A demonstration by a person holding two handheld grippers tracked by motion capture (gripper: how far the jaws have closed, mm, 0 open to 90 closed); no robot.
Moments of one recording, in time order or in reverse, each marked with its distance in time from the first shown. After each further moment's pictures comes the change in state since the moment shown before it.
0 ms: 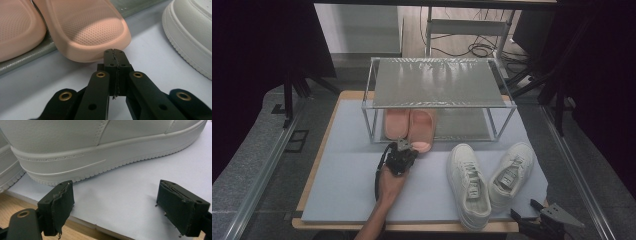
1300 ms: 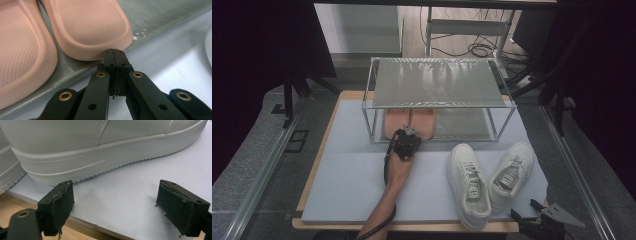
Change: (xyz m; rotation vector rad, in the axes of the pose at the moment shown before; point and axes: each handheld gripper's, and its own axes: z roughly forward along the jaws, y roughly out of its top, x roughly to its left) left arm 0.018 0.029 0.046 0.018 0.073 -0.033; right arm -0.001 0.000 0.000 -0.003 0.007 0.006
